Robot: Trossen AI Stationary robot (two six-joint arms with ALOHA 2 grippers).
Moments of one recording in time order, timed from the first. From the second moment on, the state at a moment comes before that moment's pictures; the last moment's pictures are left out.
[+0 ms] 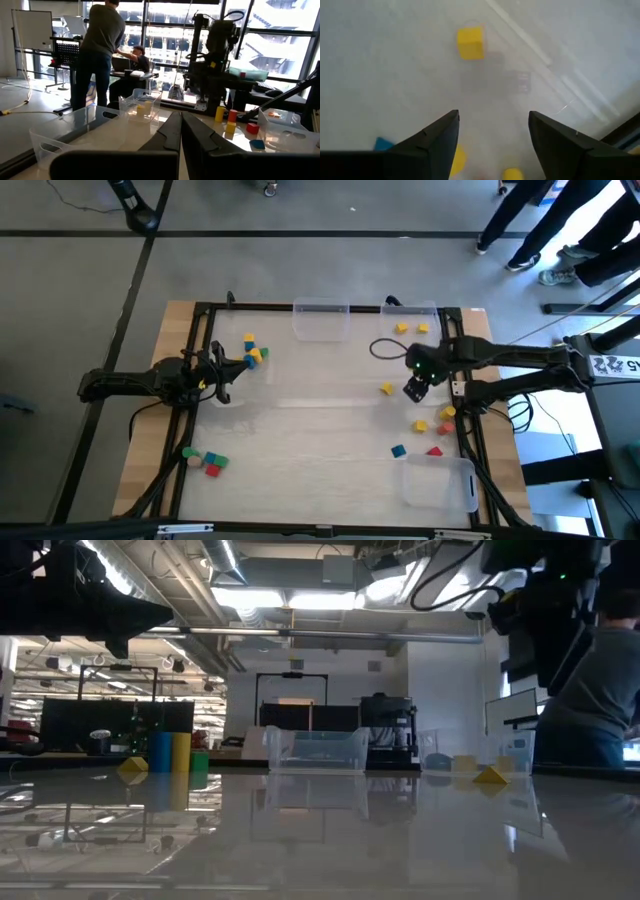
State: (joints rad) left arm 0.00 0.01 0.01 0.15 -0.32 -0.05; right arm -0.13 1.06 0.89 -1.15 0.01 0.65
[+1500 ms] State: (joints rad) left arm 0.00 0.01 0.01 0.14 -0.32 0.03; right arm 0.38 1.34 0.69 -0.92 -0.10 1.65
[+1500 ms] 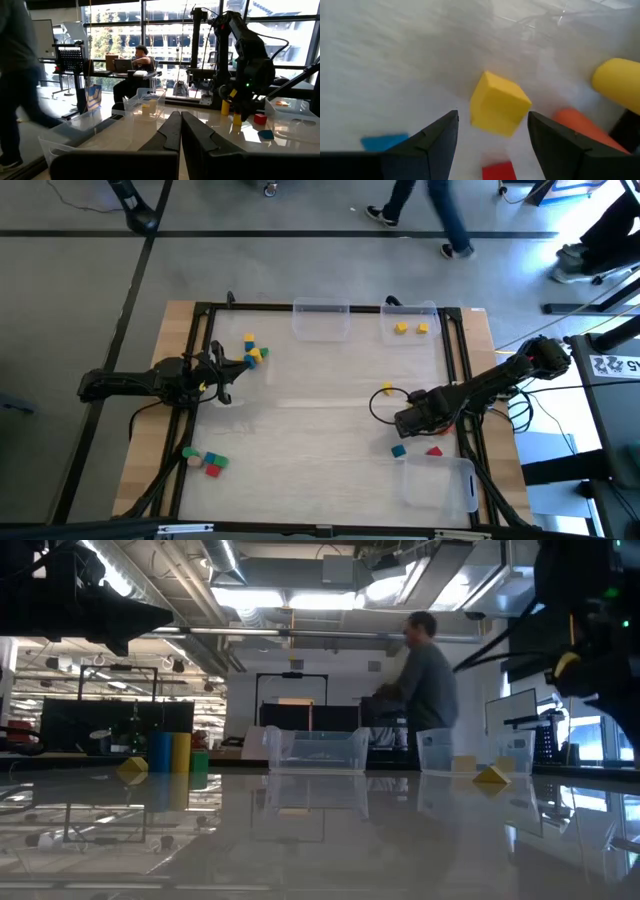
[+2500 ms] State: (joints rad) left arm 0.00 0.02 0.01 0.14 -0.32 0.03; right arm 0.34 1.28 0.72 -0.86 0.06 1.39
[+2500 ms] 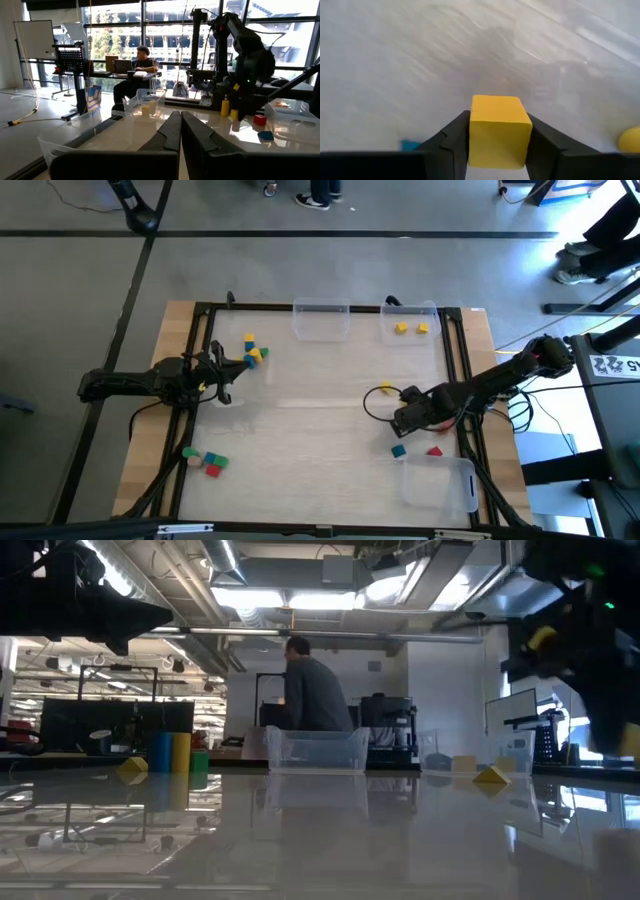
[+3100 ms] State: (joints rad) left arm 0.00 0.01 0.01 0.14 -0.32 0.03; right arm -0.12 1.28 0.86 -0.90 0.26 0.77
